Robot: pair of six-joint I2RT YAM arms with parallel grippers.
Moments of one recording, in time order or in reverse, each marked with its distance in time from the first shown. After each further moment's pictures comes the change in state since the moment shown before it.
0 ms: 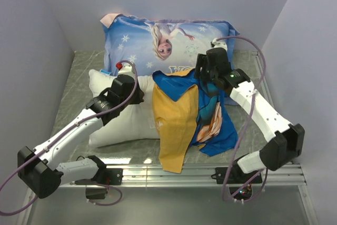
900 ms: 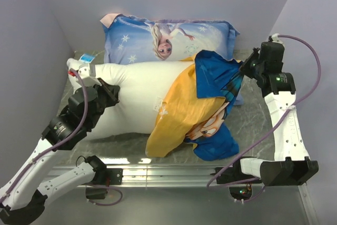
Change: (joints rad) left arm -0.042 -0.375 0.112 -0.190 -0.255 -0.076; right arm -0.448 -0.174 0.088 -0.185 -0.198 0.102
